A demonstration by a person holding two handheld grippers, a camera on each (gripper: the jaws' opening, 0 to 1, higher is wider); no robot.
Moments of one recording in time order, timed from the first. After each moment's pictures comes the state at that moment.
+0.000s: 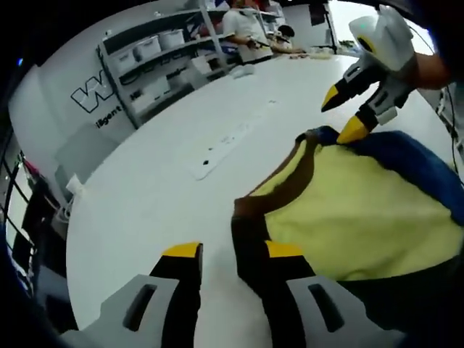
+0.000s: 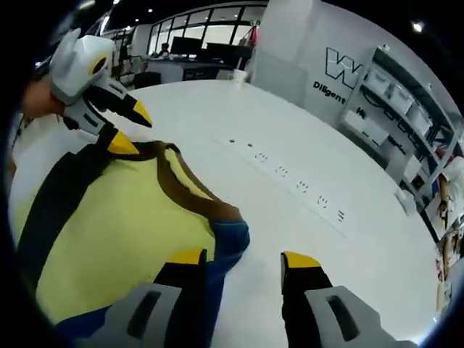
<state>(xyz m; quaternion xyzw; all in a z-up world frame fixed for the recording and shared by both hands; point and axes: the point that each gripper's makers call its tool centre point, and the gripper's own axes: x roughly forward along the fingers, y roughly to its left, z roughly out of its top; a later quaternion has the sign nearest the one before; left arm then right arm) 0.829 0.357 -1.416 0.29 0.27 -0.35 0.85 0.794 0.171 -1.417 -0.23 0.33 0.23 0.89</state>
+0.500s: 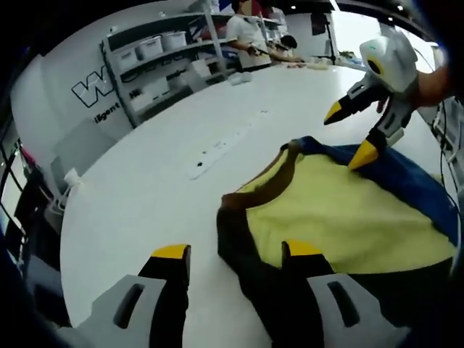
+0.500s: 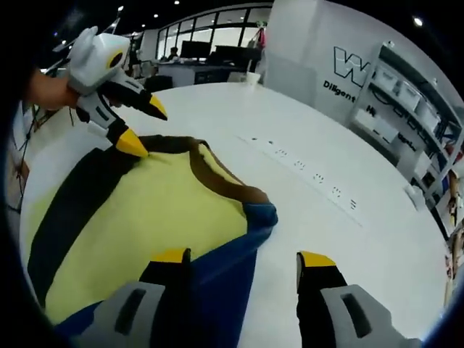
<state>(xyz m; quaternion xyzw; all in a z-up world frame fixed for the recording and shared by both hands) 0.806 0.366 -1.404 0.24 0.29 -0.35 0.86 0.763 0.174 -1.420 -0.21 0.34 0.26 0.88</state>
